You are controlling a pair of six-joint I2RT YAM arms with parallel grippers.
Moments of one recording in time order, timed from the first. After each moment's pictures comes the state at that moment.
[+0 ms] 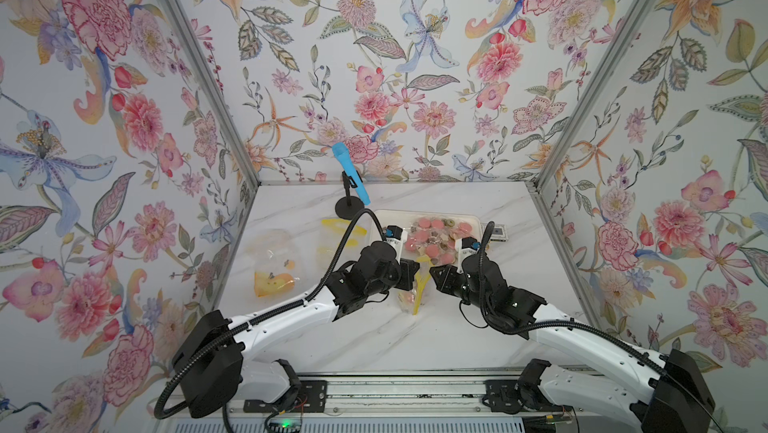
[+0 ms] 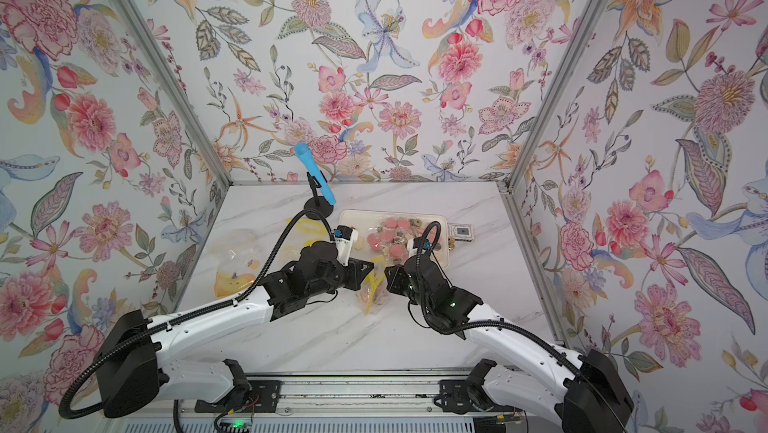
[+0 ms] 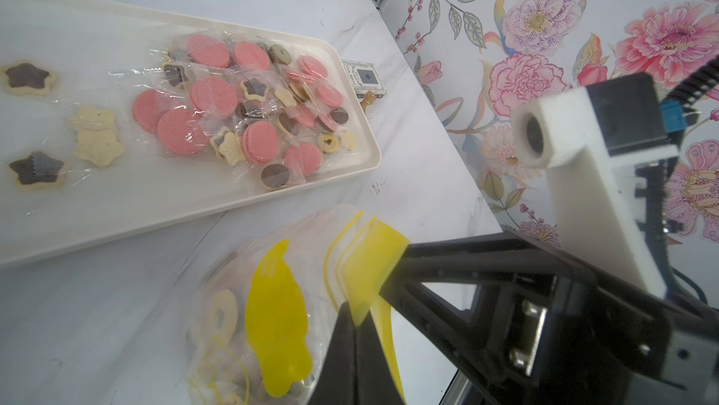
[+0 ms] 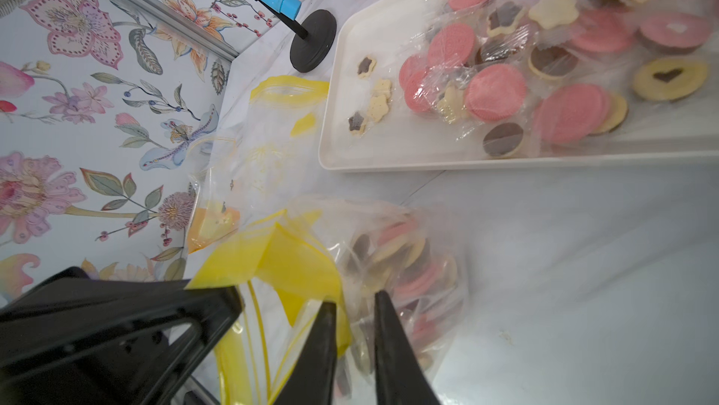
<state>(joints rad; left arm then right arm) -0.90 1.35 0.90 -0.03 0.05 -0.64 0.80 1.06 0.67 -0.15 0.08 0.90</state>
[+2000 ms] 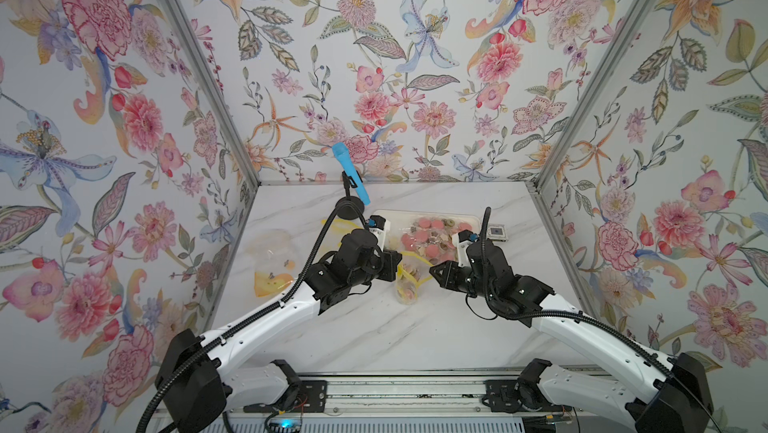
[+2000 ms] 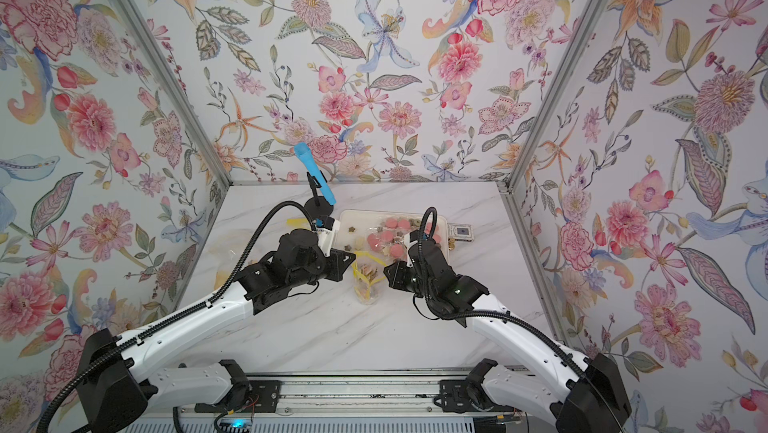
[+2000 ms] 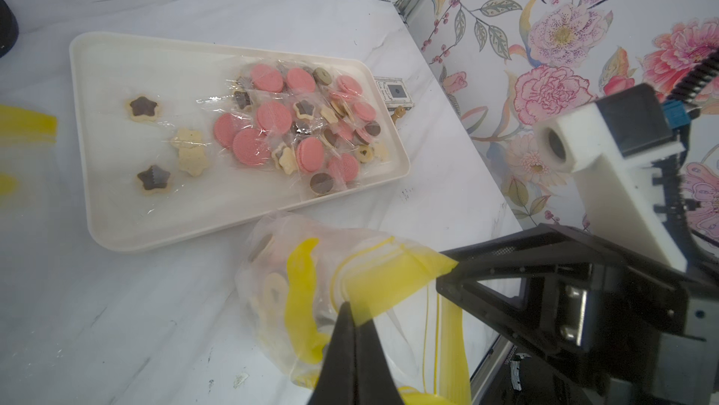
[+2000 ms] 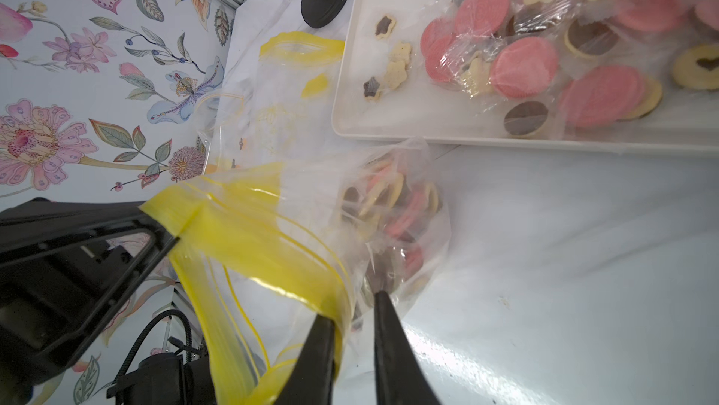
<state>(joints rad) -0.77 1.24 0.95 -0.23 0.09 -0.56 0.72 1.09 0.81 -0.35 -0.12 0.82</state>
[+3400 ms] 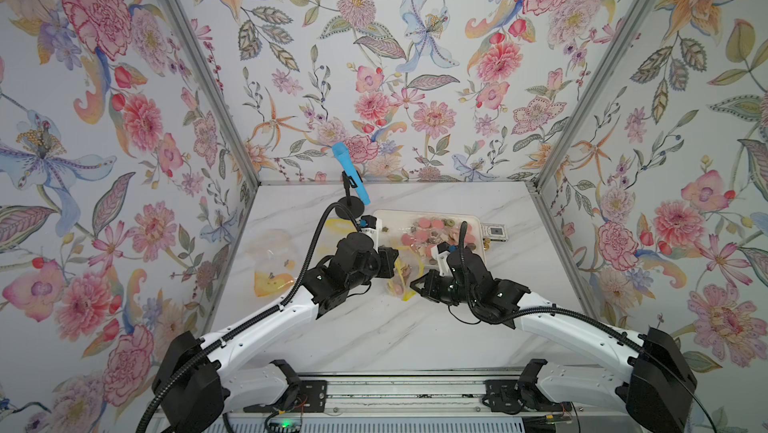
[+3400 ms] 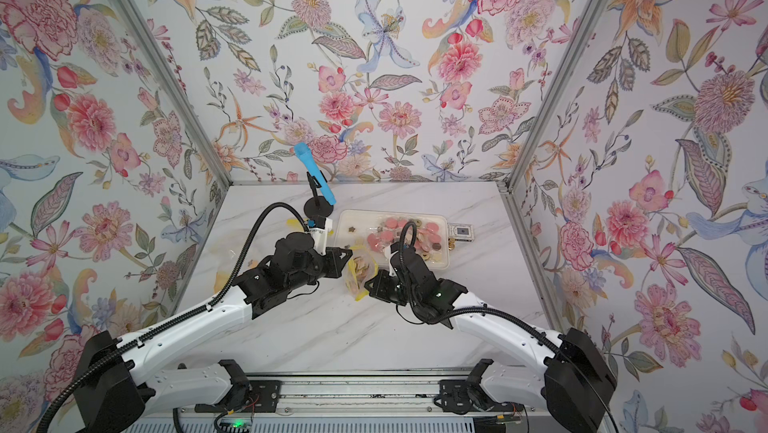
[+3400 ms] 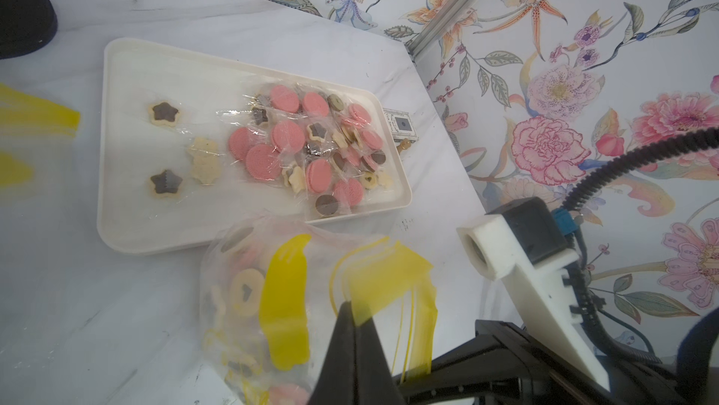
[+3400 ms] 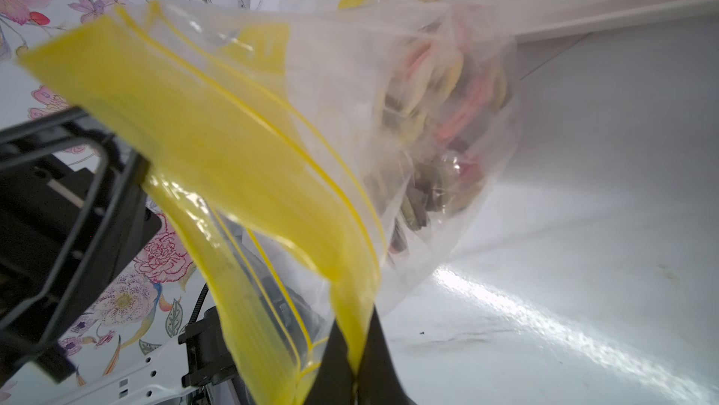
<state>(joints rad) -0.76 1.22 0.89 -0.14 0.02 -0.65 0.82 1.18 0.74 -0.18 -0.23 1.01</state>
